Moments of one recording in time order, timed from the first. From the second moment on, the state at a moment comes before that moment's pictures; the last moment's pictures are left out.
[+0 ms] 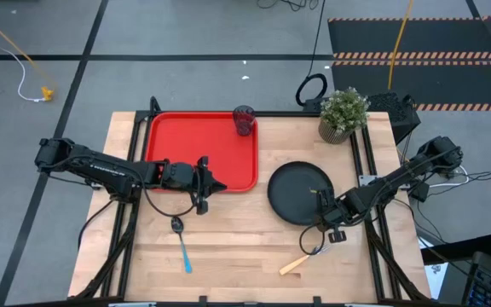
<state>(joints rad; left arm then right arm) -0.08 1.21 0.60 0.14 -0.10 -0.03 0.47 1.27 0.61 -0.71 0.07 0.30</state>
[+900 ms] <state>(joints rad) -0.14 1.21 0.61 0.26 -0.08 0.14 0.47 1.27 1.06 -0.84 0.10 -0.09</state>
